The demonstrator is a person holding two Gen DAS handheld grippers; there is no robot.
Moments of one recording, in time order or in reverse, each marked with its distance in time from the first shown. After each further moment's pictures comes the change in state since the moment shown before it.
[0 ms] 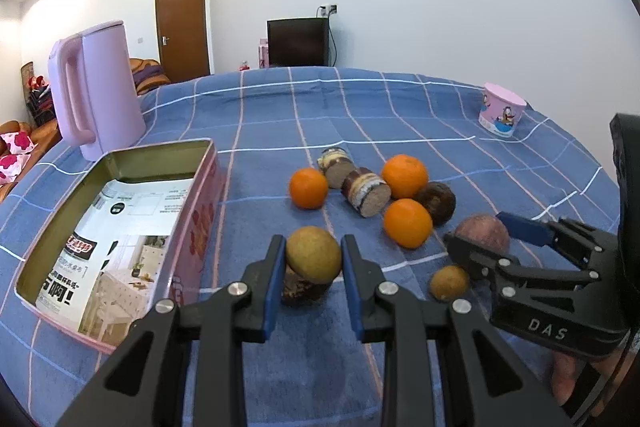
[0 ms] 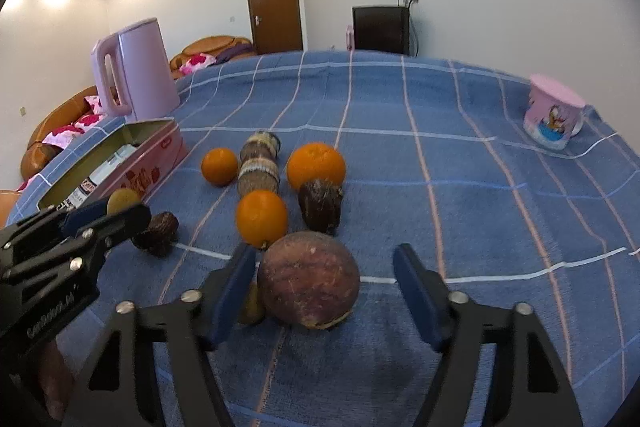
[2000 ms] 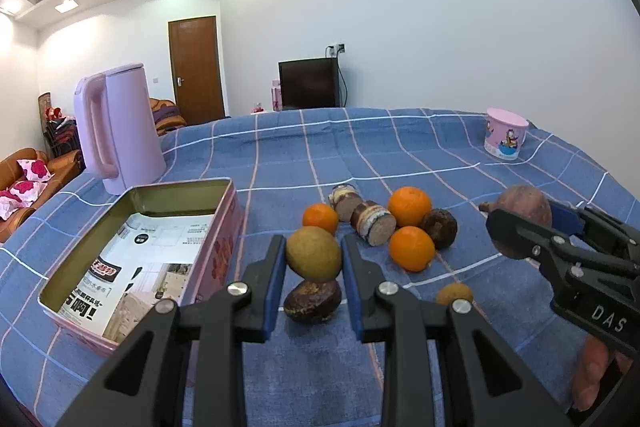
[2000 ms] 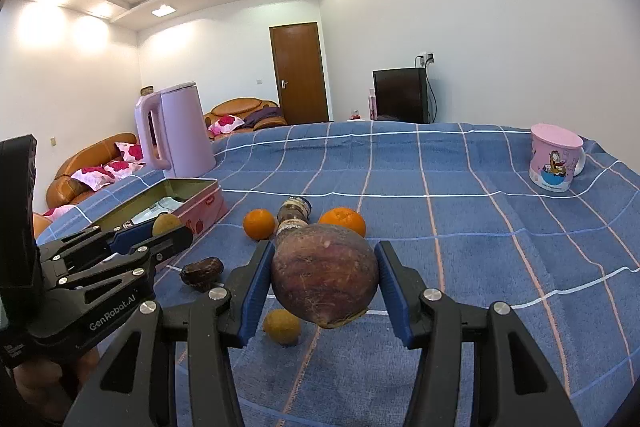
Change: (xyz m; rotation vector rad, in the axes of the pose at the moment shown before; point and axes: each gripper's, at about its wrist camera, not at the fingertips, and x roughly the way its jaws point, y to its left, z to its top) left arm -0.025 -0.009 -0.009 0.037 -0.171 0.066; right arm -0.049 0.002 -0.011 -0.019 -0.297 0.072
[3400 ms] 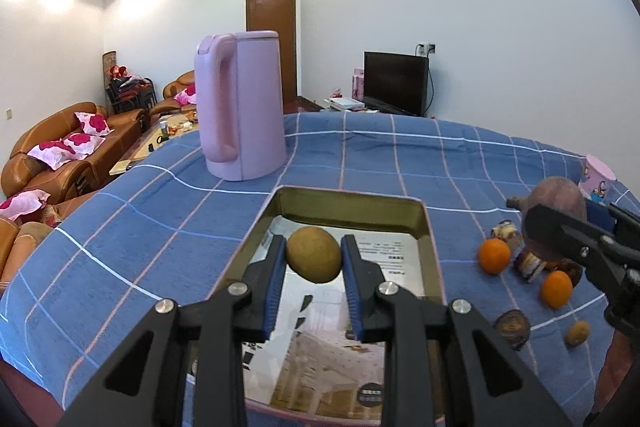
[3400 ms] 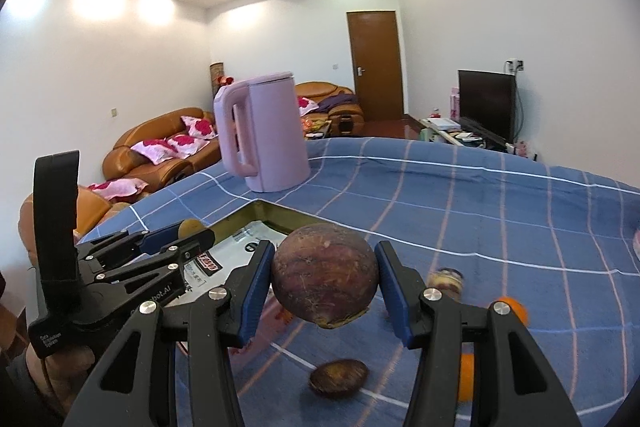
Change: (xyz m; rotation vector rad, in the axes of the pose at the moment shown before) left arm 0.022 0.147 0.023 -0.170 0.066 0.219; right arm 0.082 0.115 0.068 -0.128 0.071 0.263
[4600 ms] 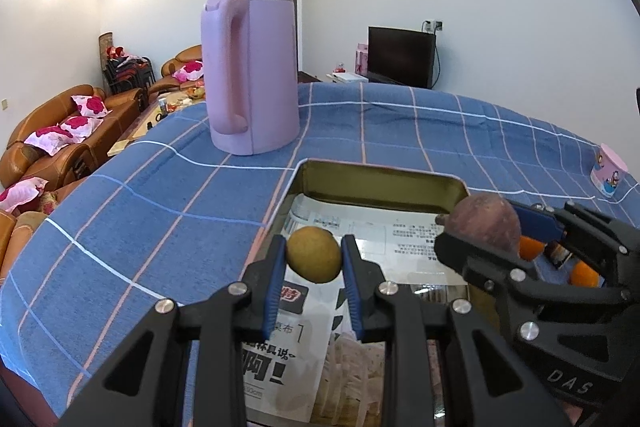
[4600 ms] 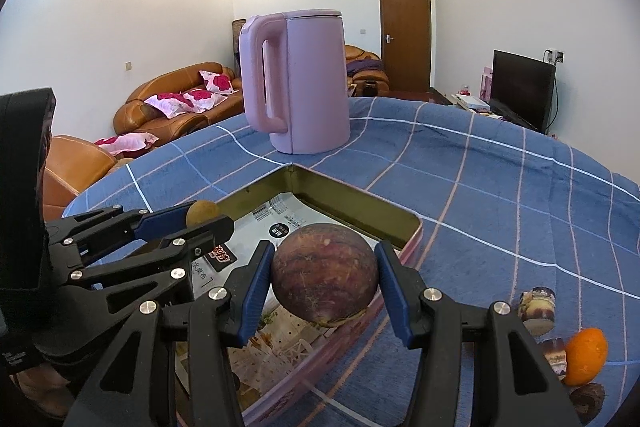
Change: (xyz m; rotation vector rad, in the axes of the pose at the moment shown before) left arm 0.028 0.022 -0.004 0.005 0.096 0.003; right arm 0.080 0.039 -0.004 -0.078 0.143 0.047
